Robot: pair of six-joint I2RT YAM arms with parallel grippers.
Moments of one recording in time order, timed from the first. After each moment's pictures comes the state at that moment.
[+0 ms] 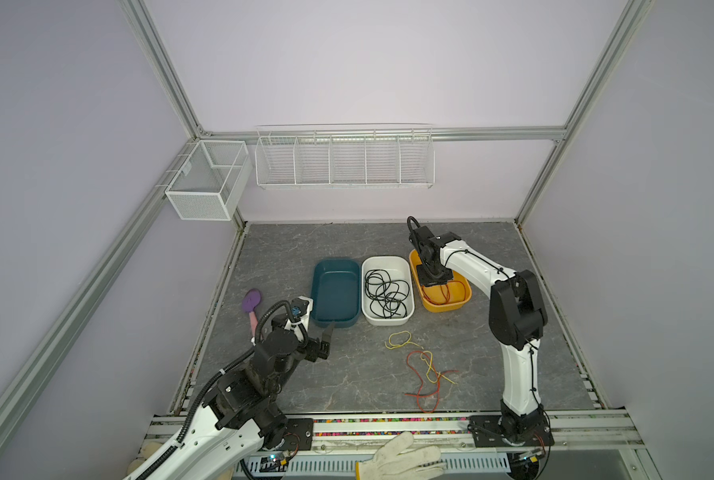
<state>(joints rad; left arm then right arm) -0.83 0.47 0.57 -0.53 -0.40 -0.17 0.47 2.09 1.74 -1.06 0.27 0.34</state>
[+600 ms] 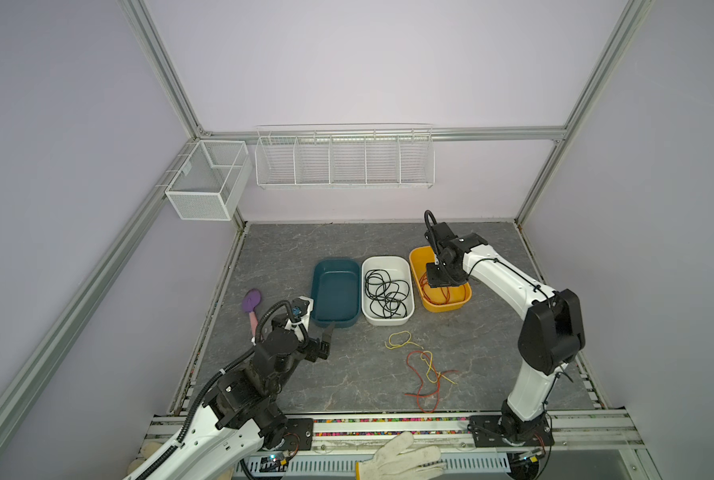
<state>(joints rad) -0.83 0.47 0.57 -0.53 -0.40 -0.16 0.46 1.80 1.54 -1.03 0.11 0.38</state>
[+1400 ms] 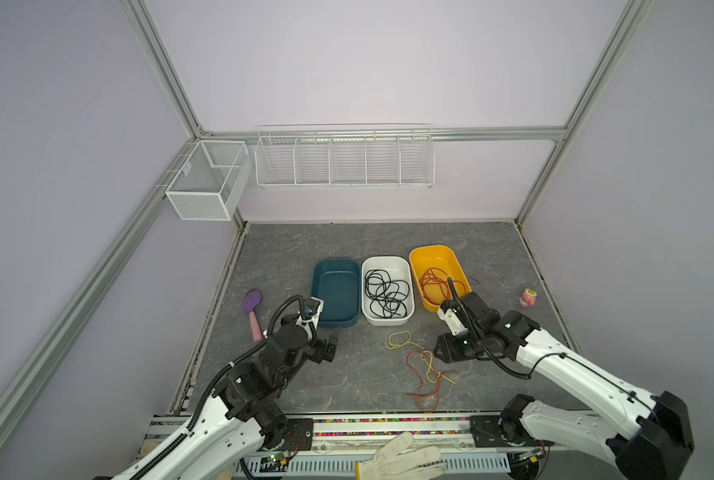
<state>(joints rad) -0.83 0.58 0.58 -0.54 -0.30 -0.16 0.68 1.06 0.79 -0.91 -0.22 0.48</state>
